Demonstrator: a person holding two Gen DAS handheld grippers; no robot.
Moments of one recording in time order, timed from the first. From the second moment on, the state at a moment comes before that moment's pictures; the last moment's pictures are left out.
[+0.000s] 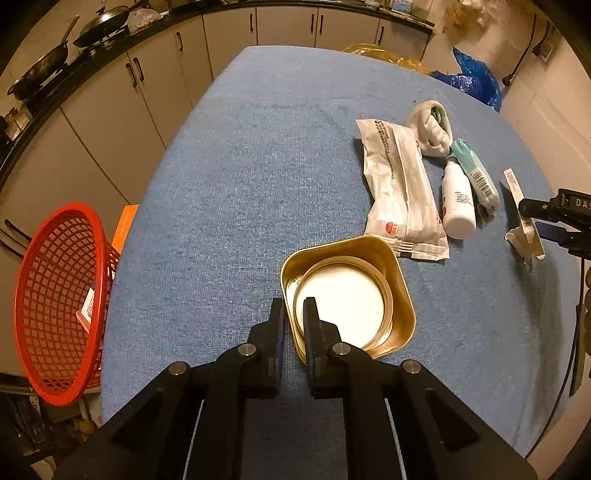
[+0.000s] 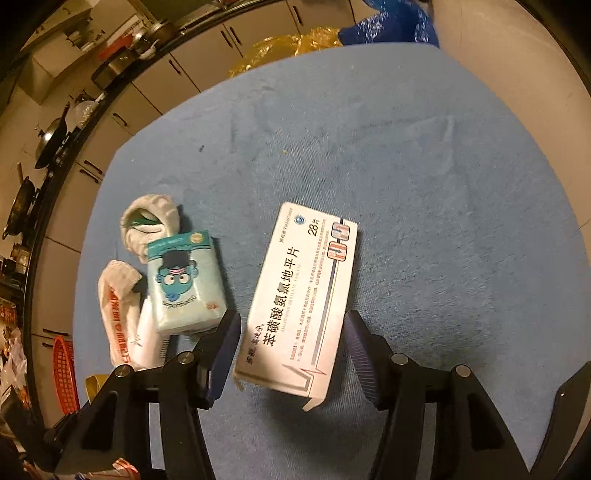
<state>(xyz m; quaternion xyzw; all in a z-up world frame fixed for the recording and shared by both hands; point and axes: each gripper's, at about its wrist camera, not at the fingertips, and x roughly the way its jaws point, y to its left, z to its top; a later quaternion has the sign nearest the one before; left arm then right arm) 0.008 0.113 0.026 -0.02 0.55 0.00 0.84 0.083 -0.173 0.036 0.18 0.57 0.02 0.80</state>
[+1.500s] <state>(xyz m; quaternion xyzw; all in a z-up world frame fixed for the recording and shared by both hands) -0.058 0.153 0.090 -0.02 0.46 -0.01 0.89 -0.055 -0.025 0.113 0.02 0.50 0.18 0.85</state>
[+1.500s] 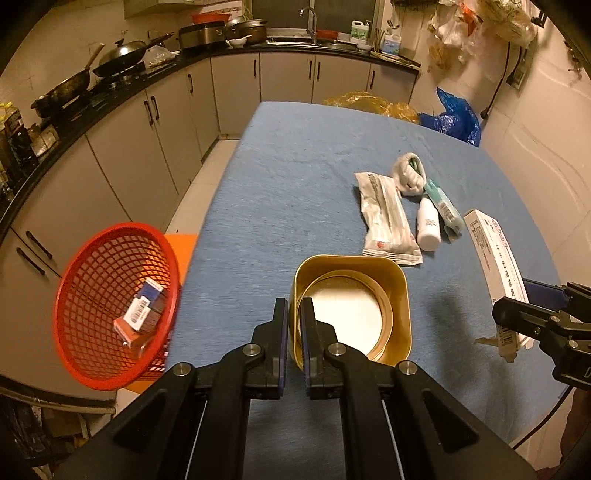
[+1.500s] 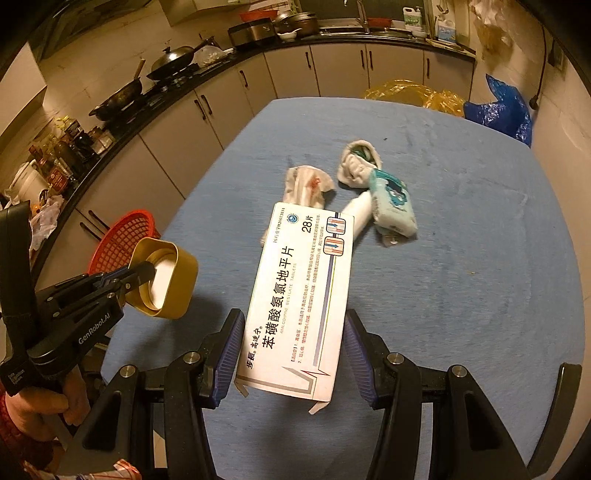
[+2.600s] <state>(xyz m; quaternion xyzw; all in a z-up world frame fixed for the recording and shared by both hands) -0.088 0.284 0.110 -0.05 0.44 0.06 0.90 -0.053 0.108 0.123 0.00 0.48 0.24 0.84</state>
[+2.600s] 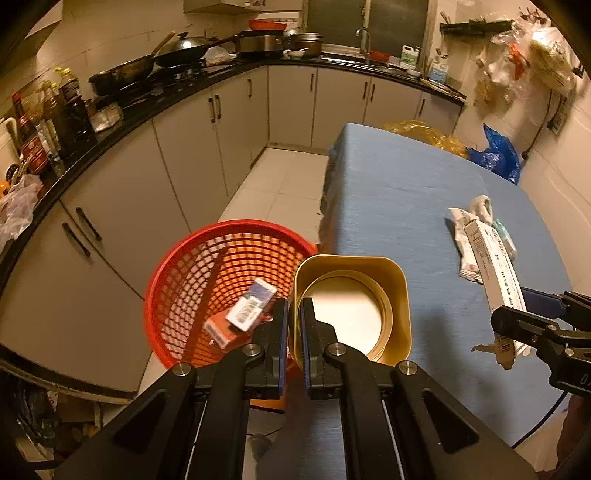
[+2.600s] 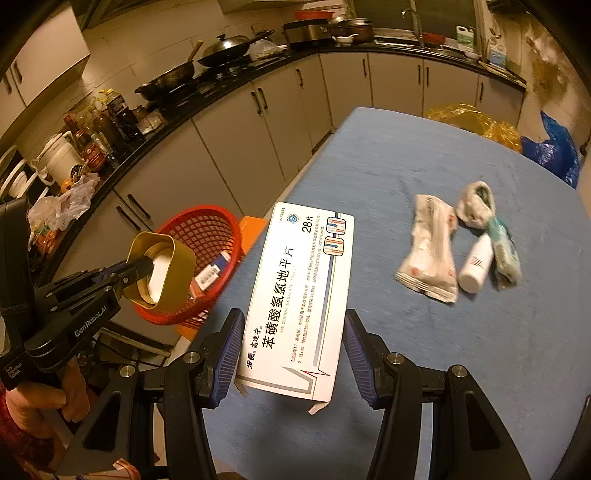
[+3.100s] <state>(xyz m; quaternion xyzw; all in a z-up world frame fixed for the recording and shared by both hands) -0.086 0.341 0.105 -0.07 0.44 0.09 0.89 -0.035 0.168 0.125 -0.01 0.49 0.28 0.83</state>
